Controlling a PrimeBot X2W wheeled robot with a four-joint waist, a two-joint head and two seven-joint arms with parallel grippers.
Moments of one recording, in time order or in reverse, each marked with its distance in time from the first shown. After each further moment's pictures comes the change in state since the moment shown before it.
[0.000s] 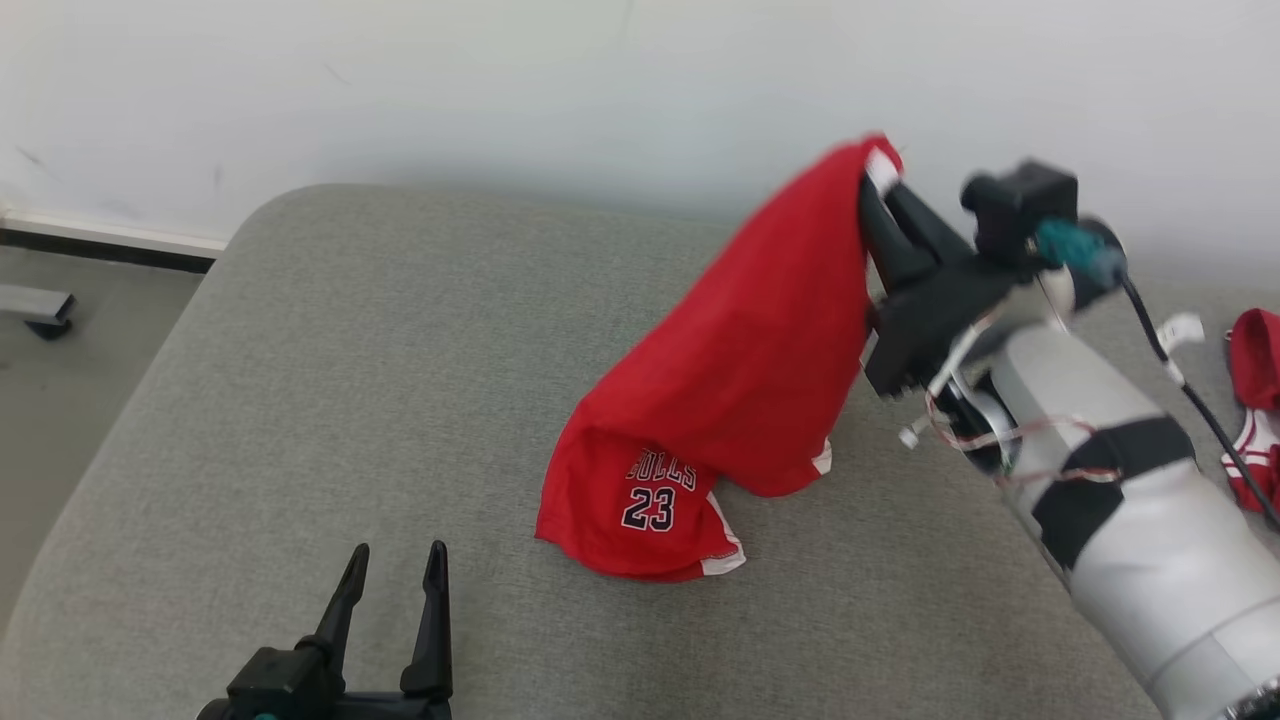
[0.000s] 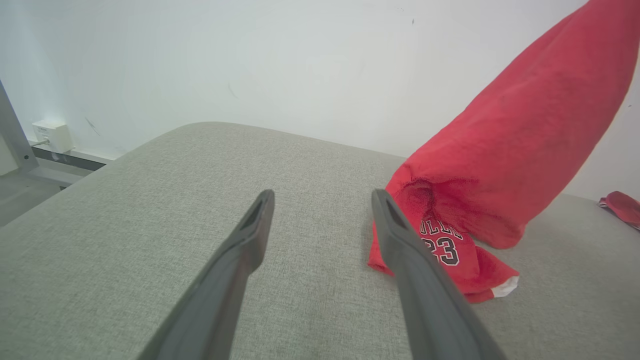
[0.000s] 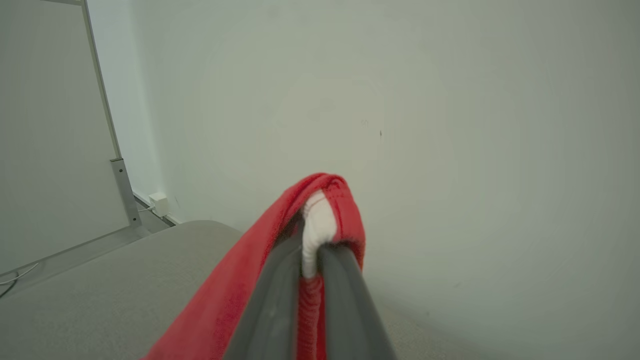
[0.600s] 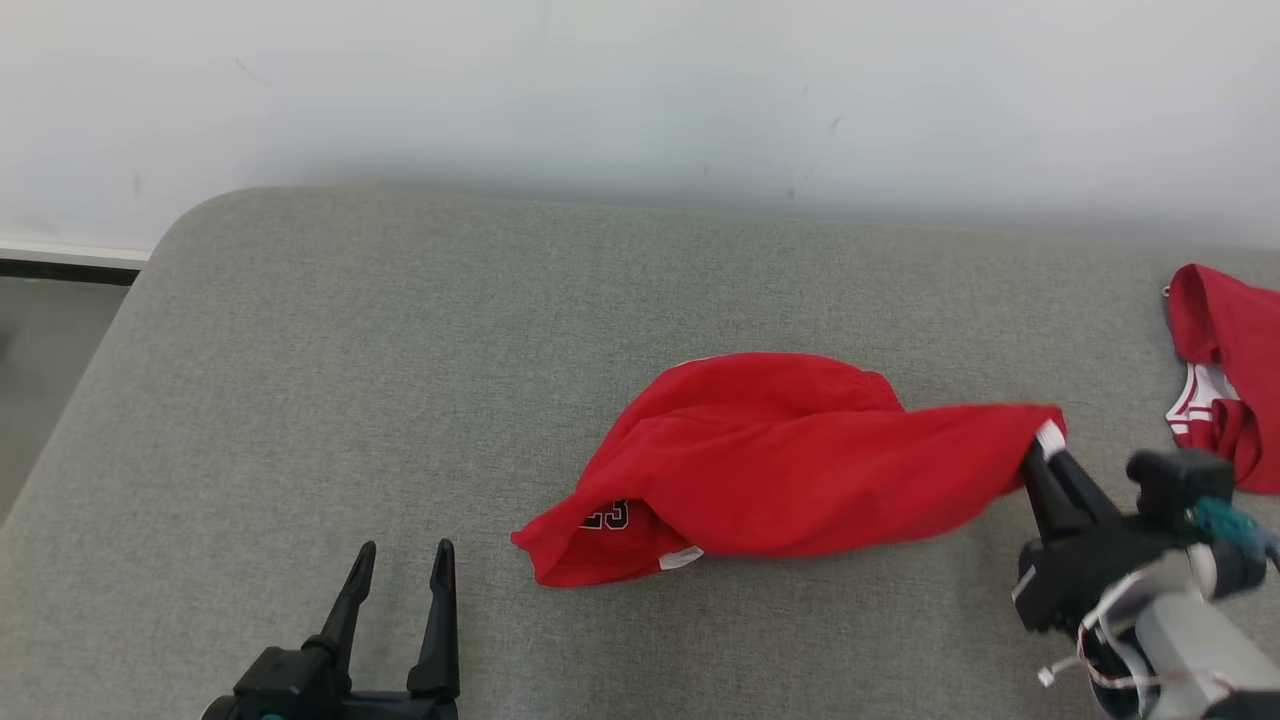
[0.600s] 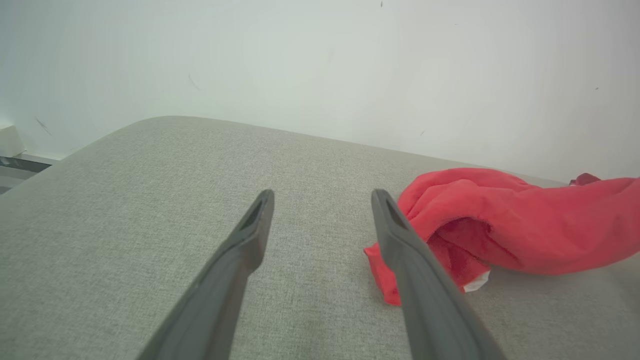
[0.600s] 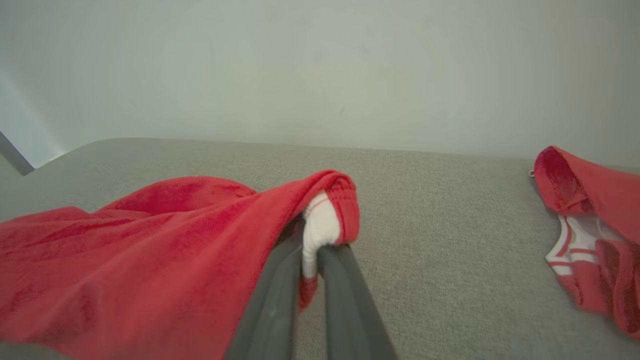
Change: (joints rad) left arm 0.005 0.000 -0.013 -0.014 -0.005 0.007 0.000; right arm 0.544 -0.162 -0.256 -0.173 0.012 0.000 -0.014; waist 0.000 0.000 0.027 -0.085
